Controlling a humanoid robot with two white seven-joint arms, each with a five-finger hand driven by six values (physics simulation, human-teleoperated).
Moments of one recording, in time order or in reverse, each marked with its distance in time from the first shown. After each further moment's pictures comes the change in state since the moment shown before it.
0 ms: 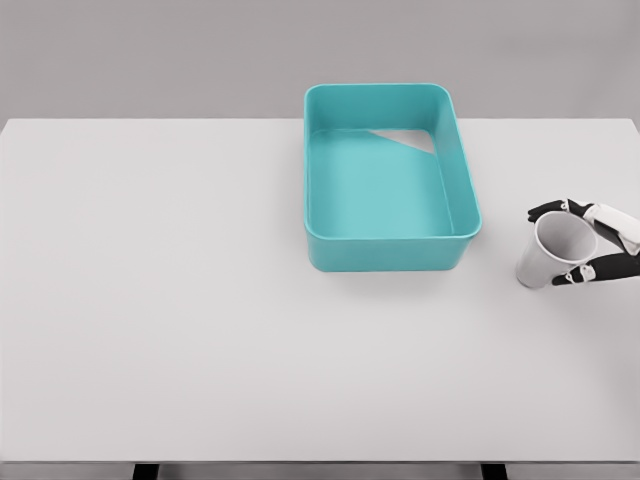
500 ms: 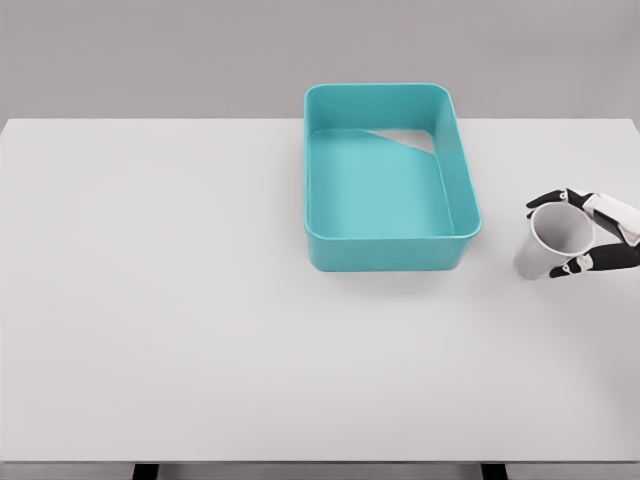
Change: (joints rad) left arm 0.000 0.000 0.000 0.000 0.000 0.000 0.000; right arm -0.006 0.006 -0.020 -0.029 -0.005 -0.001 0.000
